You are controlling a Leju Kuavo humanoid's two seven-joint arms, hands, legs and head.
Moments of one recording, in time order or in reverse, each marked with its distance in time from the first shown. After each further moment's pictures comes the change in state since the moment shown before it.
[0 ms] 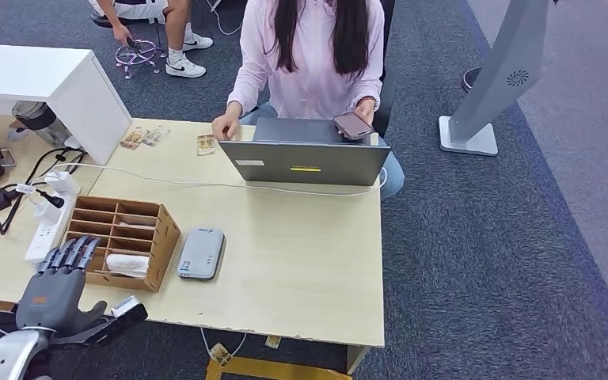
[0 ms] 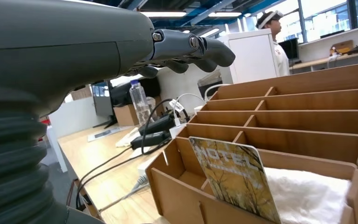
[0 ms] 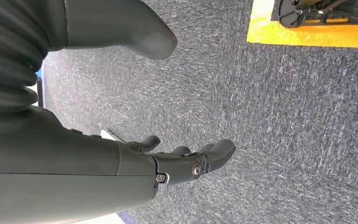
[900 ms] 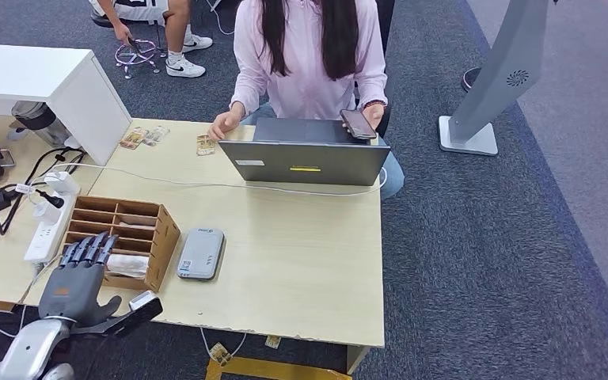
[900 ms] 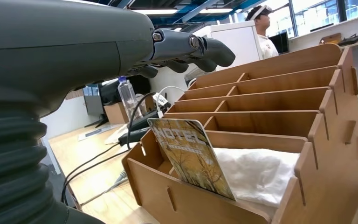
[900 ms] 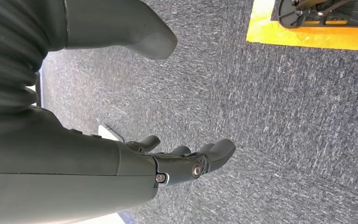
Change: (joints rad) left arm -0.077 -0.019 -0.063 0.085 -0.034 -0.006 0.001; right arm -0.003 0.000 0.011 0.000 0.017 0.005 -0.001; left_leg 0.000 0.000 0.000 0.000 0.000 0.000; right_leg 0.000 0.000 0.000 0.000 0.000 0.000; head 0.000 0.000
